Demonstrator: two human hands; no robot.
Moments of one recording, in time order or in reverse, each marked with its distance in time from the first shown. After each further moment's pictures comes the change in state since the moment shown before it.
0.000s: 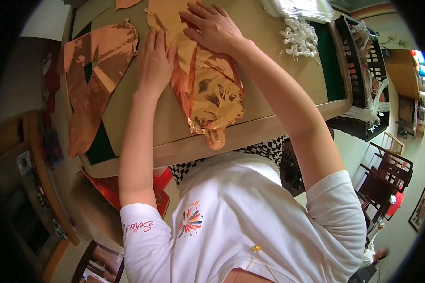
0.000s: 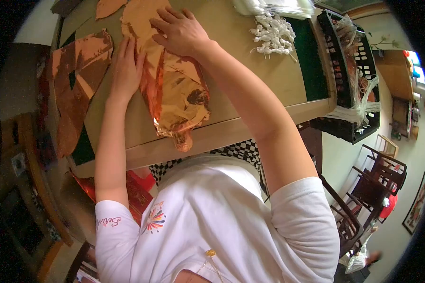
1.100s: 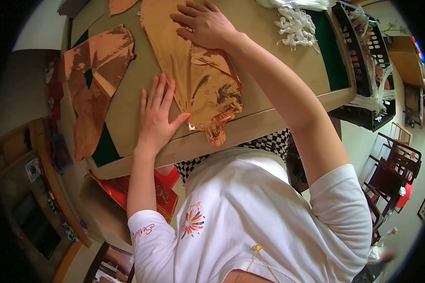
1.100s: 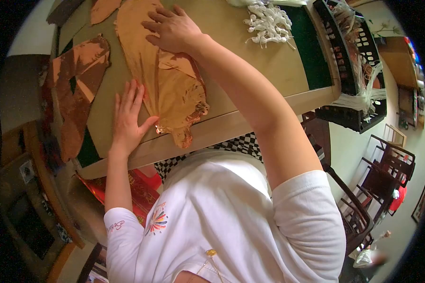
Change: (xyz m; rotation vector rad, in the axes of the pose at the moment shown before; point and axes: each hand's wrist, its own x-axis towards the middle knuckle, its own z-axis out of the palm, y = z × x) left_hand -0.098 0.034 -0.068 -0.083 -0.381 0.113; right_hand 0.001 -0.002 -0.005 -0.038 -0.076 -0.006
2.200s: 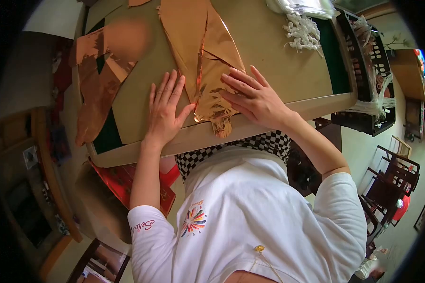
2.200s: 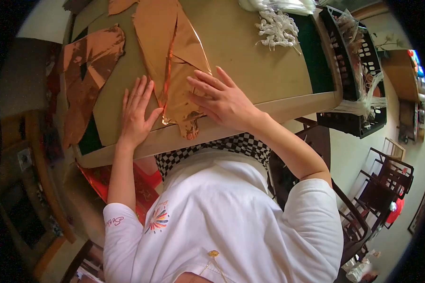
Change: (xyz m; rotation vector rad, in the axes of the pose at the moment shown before) left_hand -0.018 0.001 0.009 -0.064 0.105 -0.022; right_hand -0.167 -0.071 -0.087 0.162 -0.193 -0.184
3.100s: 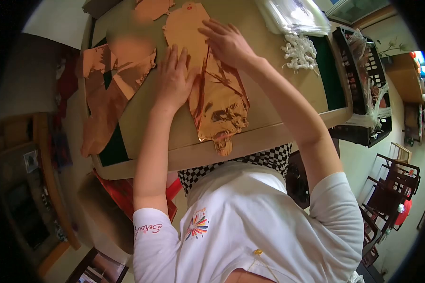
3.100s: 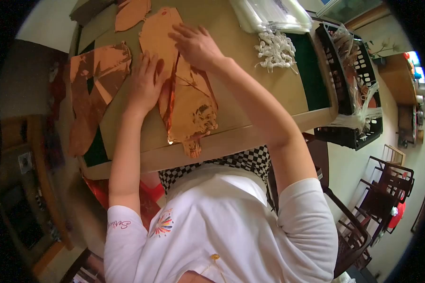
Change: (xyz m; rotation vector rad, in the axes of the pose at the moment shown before) left_hand 0.114 -0.027 0.011 0.102 0.177 -0.044; right_hand 0.152 0.112 0.023 -0.072 0.369 0.099
